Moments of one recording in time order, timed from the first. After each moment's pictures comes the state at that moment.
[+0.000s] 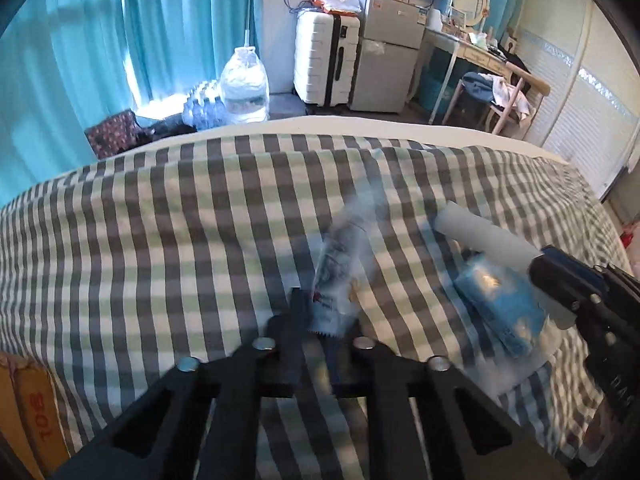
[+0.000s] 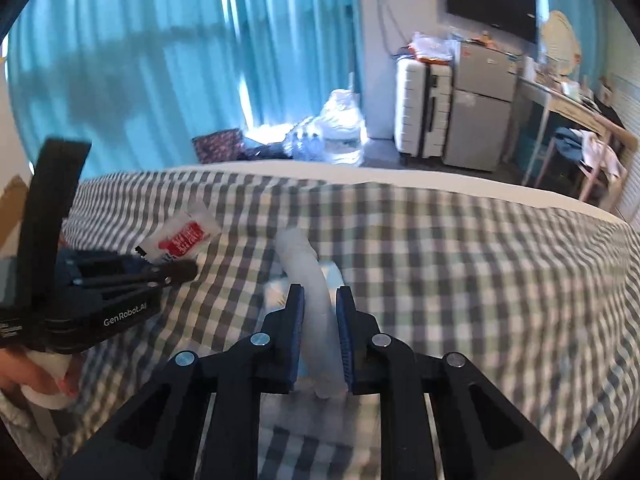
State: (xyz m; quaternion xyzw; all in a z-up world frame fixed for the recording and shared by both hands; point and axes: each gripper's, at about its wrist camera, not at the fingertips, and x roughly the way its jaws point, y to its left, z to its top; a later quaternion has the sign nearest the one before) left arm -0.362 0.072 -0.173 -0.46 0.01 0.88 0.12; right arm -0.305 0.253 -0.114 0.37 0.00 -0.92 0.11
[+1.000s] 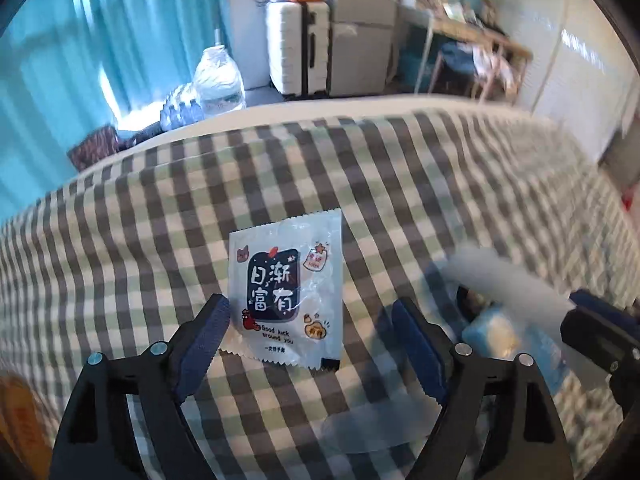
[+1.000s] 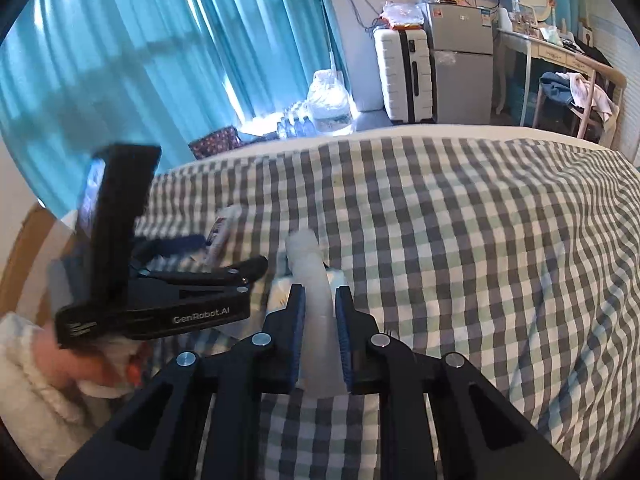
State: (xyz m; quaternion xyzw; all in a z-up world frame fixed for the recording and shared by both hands) left arm -0.364 0.135 -0.181 -0.47 0.05 0.87 0.13; right arm -0.272 0.291 -0.115 0.41 -0.08 -0.90 0.11
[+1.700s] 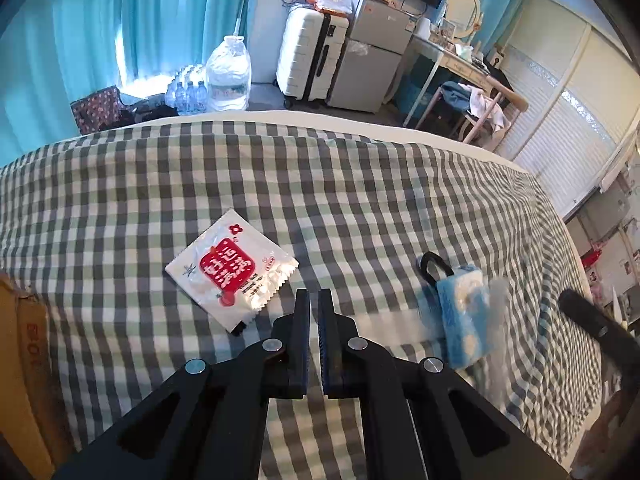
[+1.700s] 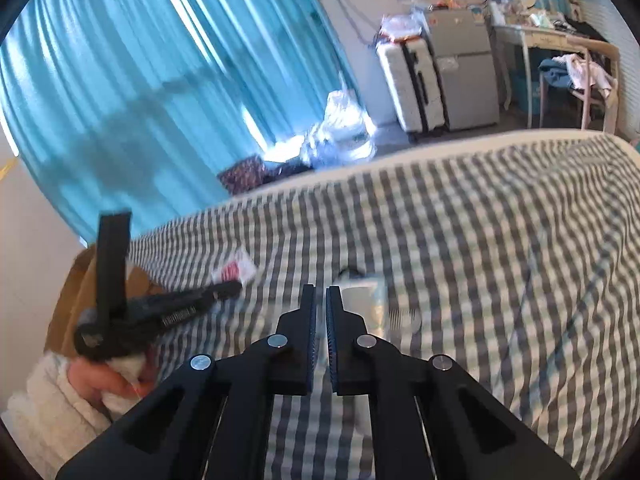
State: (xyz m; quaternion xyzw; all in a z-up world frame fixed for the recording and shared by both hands) left arm -0.314 0.067 -0.144 -0.48 -0.04 0.86 0.16; right arm -0.239 0.301 -0.075 0.39 -0.14 -0.90 0.14
